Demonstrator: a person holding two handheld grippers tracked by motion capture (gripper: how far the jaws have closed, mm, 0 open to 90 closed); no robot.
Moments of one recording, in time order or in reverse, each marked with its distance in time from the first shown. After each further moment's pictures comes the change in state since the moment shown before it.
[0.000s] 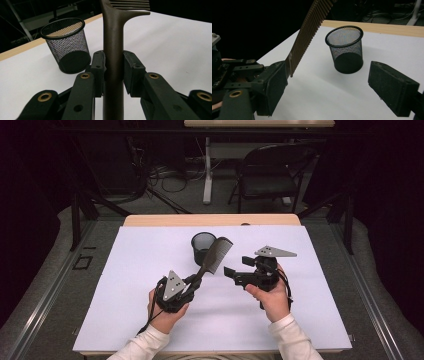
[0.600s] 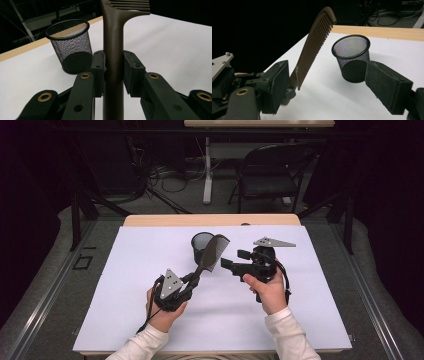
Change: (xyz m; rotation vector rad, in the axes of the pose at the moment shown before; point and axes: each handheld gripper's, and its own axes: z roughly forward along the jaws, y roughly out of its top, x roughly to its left) left arm 0.005 0.001 -0.002 -0.010 0.008 -0.014; right arm 0.002 0.021 0.005 -0.017 0.042 0.056
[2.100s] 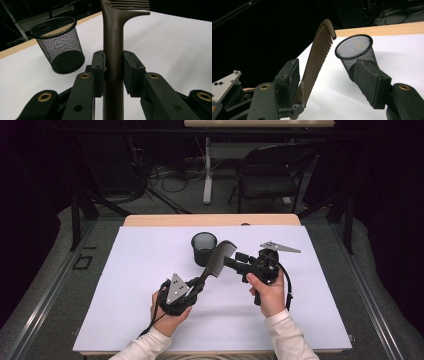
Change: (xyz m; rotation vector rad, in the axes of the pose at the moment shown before) left arm -0.015 -0.005 0.005 0.010 -0.031 0.030; right arm -0.012 -0.014 -0.002 -0.072 0.051 0.124
